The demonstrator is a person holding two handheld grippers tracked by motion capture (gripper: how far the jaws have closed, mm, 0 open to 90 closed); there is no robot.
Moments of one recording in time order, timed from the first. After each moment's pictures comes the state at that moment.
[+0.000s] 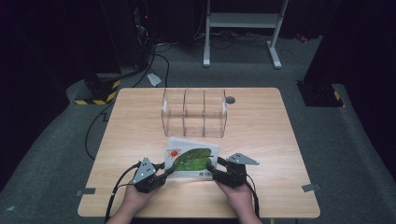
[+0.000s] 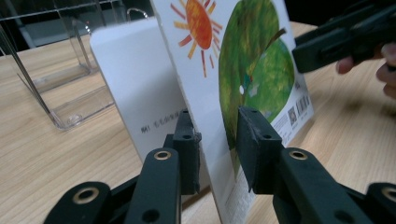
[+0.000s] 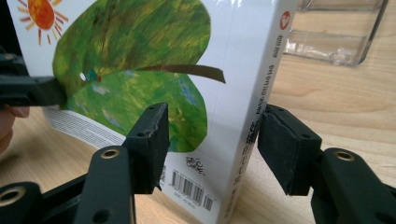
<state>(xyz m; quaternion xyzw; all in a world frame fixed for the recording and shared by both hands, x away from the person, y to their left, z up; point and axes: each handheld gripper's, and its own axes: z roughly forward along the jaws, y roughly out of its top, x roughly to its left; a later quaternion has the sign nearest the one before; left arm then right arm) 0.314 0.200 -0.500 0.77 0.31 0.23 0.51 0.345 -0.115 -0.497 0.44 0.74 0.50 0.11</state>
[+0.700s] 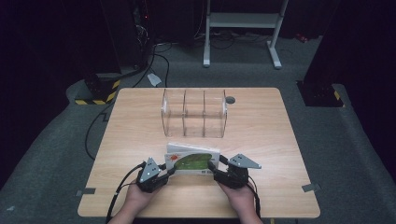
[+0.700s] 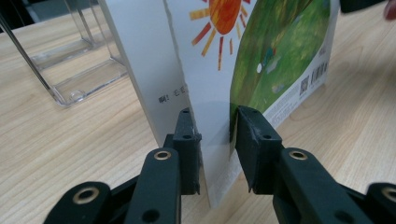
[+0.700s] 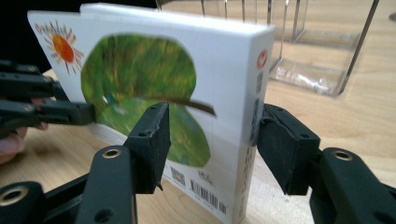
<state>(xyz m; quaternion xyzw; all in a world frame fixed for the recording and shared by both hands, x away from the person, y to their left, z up) 0.320 0.194 -0.512 0.79 0.32 0.23 0.47 0.335 -0.117 -0.486 0.42 0.73 0.51 0.16</state>
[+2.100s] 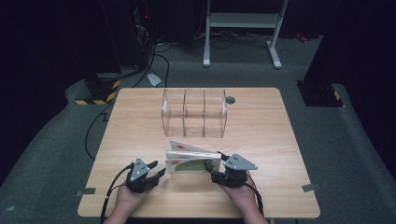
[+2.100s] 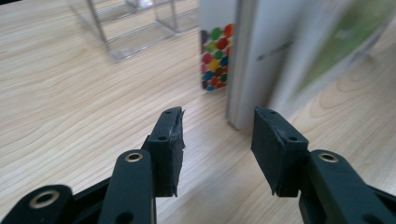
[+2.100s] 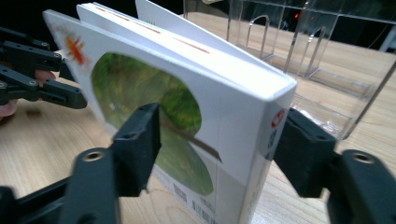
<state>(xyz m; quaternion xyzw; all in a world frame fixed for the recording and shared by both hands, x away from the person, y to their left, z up) 0.316 0.229 -0.518 0.78 0.39 0.24 0.44 0.341 -0.113 -0.485 0.32 0.77 0.52 0.20</state>
